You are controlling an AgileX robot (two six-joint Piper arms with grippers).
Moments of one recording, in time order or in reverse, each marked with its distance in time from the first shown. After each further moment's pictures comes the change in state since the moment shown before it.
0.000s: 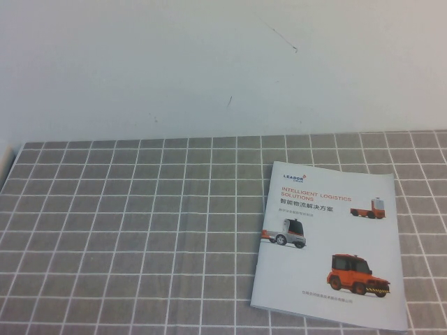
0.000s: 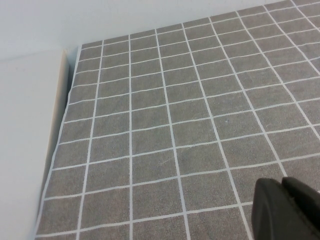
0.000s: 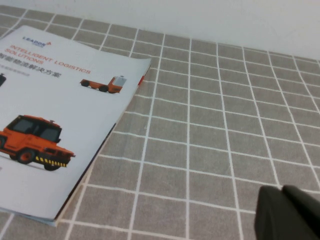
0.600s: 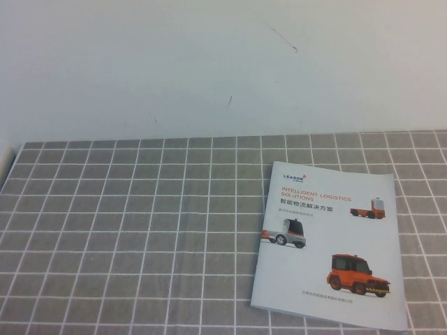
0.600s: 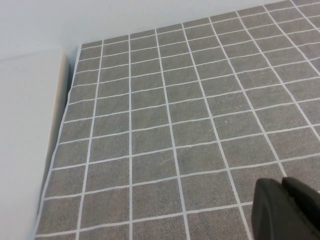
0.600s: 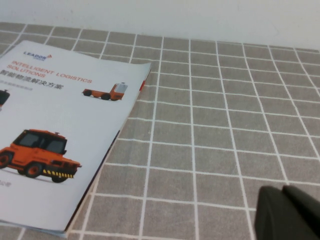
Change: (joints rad) right arm 0.000 0.000 0.000 -0.001 -0.002 0.080; left arm 0.000 0.000 0.000 -0.002 0.000 0.000
